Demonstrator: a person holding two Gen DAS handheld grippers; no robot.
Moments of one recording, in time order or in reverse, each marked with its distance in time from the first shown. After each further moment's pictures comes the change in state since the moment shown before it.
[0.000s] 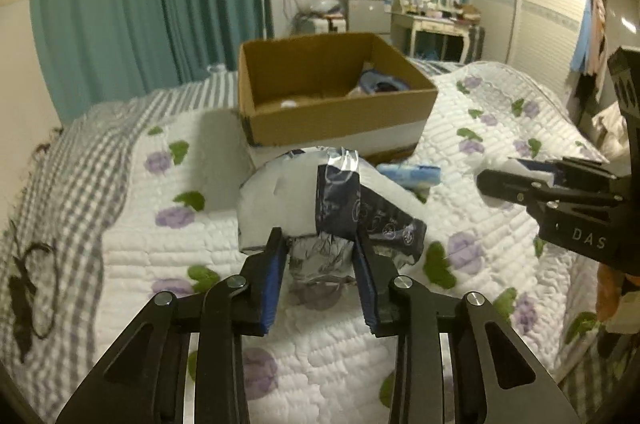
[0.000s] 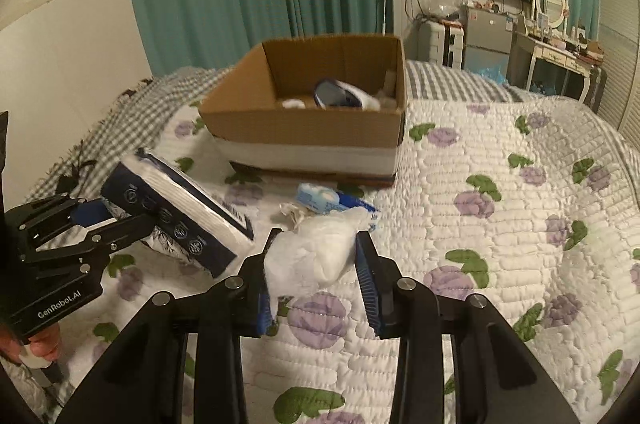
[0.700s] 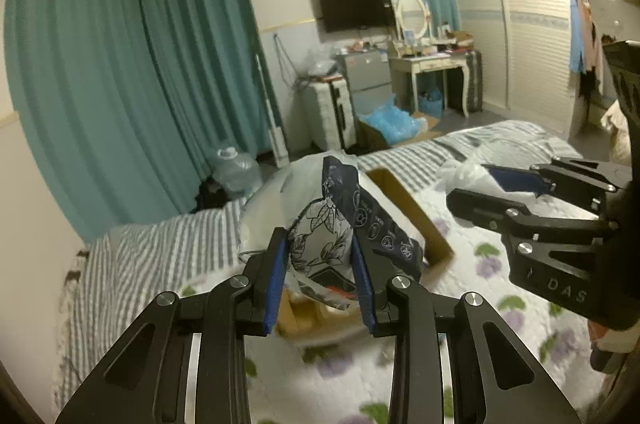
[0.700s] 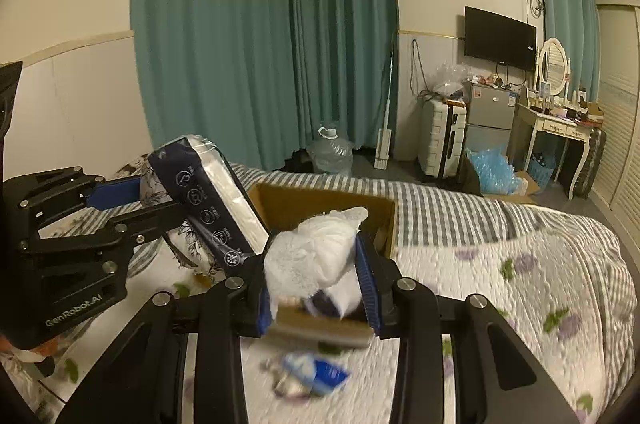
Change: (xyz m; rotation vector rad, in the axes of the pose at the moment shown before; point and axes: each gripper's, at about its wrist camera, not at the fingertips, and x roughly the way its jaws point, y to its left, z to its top) left arm -0.028 -0.016 0.152 0.161 -0.196 0.083; right arm -0.015 -0.011 0.148 -0.071 -0.226 0.000
